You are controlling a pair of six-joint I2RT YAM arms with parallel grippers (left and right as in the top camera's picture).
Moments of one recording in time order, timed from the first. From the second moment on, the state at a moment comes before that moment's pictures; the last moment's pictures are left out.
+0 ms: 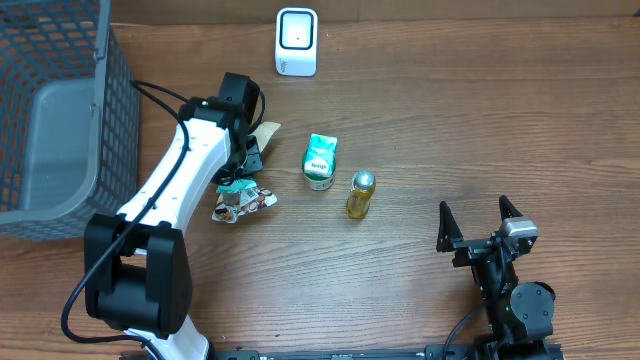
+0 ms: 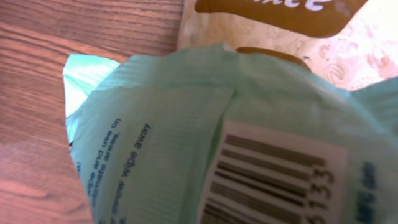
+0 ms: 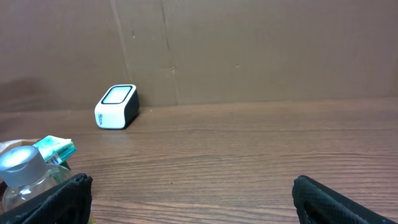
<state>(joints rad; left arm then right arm) -0.23 1.83 1.39 -1.02 -0.17 -0.48 0.14 0.01 0.02 -0.03 0.02 0.10</state>
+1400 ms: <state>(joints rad) -0.13 1.83 1.80 -1.14 -0.18 -0.45 0.14 0.01 0.02 -0.03 0.02 0.10</state>
